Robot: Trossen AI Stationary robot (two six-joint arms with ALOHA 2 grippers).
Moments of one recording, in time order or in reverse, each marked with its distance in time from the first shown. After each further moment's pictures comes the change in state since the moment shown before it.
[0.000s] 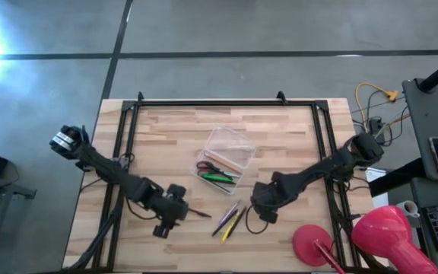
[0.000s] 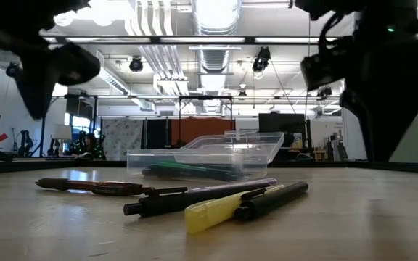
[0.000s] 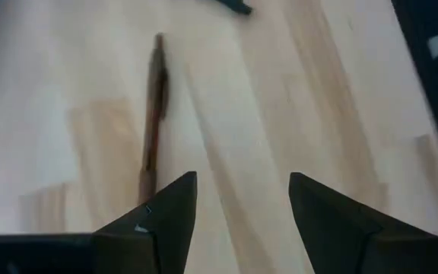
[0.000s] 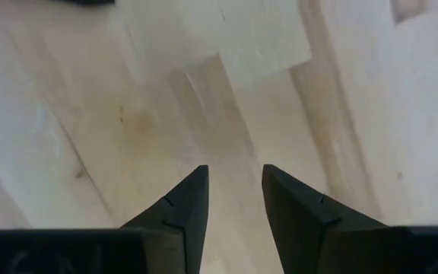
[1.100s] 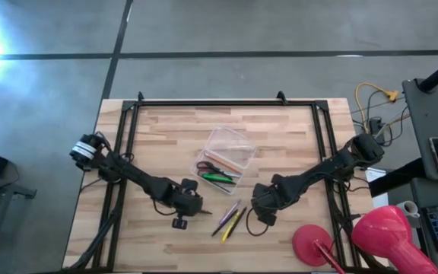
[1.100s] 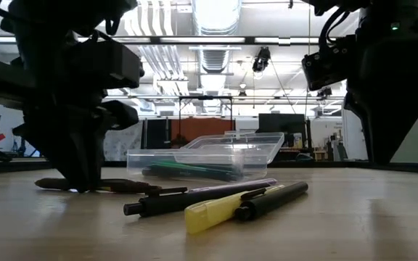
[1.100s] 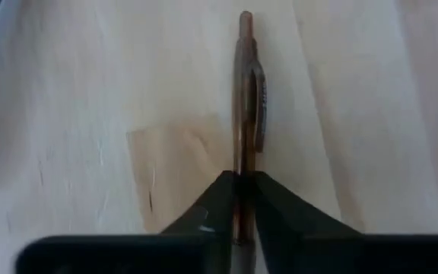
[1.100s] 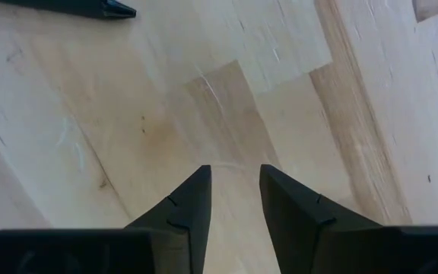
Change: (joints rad) left arm 0.132 0.291 -0.008 0.137 -0.054 0.093; right arm 0.026 0.000 -0.017 0.059 0.003 0.069
